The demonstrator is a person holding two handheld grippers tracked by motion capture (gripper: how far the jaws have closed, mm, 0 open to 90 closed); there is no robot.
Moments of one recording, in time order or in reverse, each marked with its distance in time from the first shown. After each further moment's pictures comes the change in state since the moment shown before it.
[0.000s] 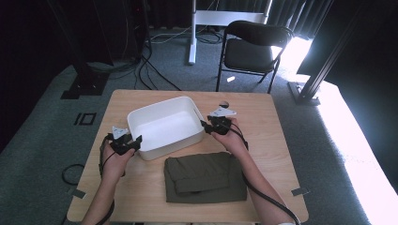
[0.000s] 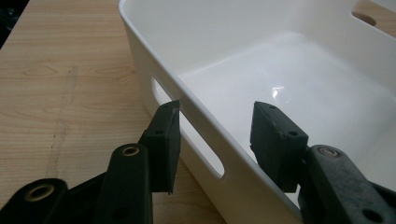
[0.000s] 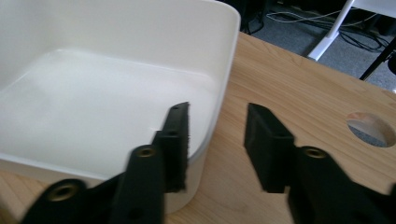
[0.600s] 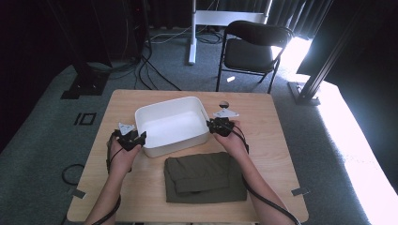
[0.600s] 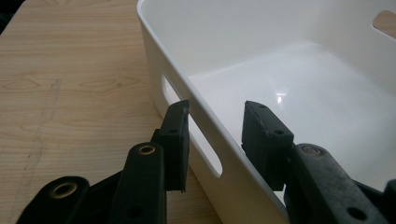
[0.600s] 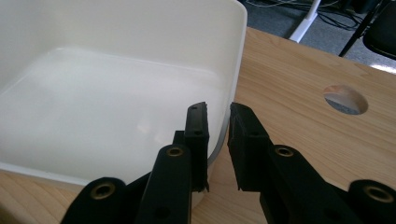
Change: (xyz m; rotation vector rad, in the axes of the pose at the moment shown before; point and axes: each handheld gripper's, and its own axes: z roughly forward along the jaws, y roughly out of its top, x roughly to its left) left arm -0.013 0.008 0.015 -0.006 0.000 0.001; right arm 0.000 -0.005 -0.011 0.034 -0.078 0.067
